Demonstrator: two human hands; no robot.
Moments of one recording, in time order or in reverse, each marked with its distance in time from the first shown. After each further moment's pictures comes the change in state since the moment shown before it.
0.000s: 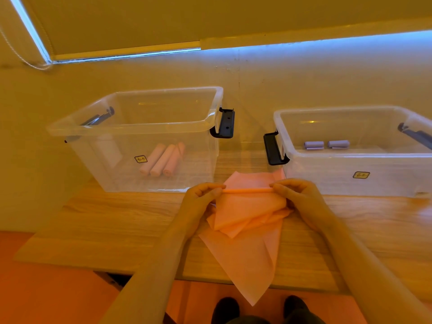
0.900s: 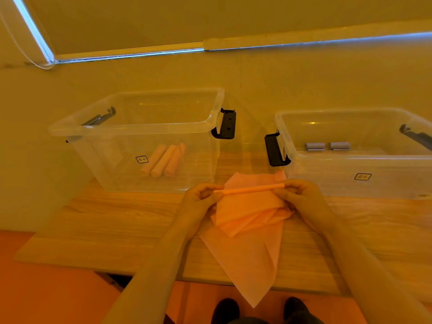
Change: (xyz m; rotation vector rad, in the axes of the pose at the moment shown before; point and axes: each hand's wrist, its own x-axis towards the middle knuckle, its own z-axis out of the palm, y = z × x) left_hand 0.002 -0.004 0.000 -0.069 0.009 0.040; right_hand 0.001 -0.002 -0.002 0.009 -0.005 0.074
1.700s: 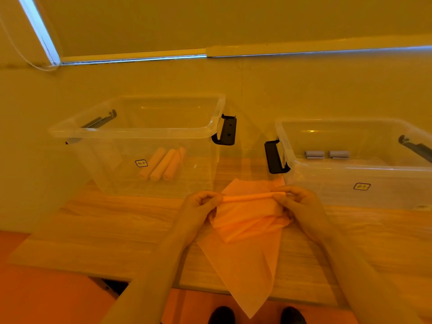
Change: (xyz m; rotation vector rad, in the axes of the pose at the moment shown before) left_hand 0.003 -0.005 0.000 0.094 0.005 0.056; right_hand -0.001 -0.001 0.000 0.006 -0.017 -0.016
